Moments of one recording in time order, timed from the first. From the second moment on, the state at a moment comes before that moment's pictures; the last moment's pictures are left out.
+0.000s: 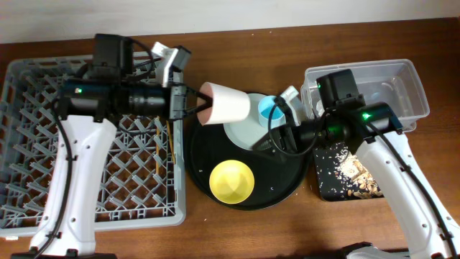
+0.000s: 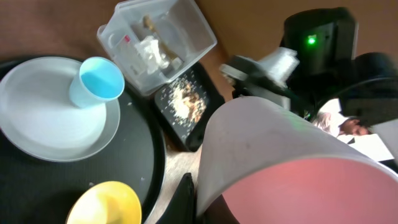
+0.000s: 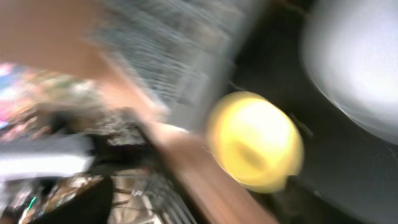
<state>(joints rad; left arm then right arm) -0.14 1.60 1.70 -1.13 1.04 0.03 0.21 1.40 1.28 -1.01 -1.00 -0.11</state>
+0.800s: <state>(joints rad) -0.10 1.60 1.70 -1.16 1.07 0.14 0.24 1.39 1.29 -0.50 -1.19 0.36</state>
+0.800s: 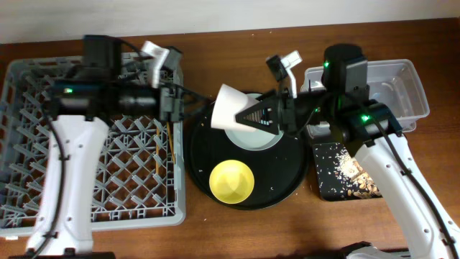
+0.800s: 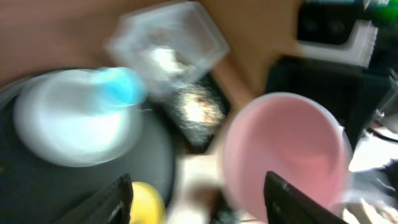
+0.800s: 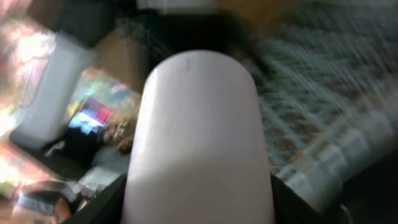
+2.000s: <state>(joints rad) 0.29 1.60 1.70 -1.35 0.07 -0.06 0.76 1.91 1.99 -1.02 0.33 0.21</state>
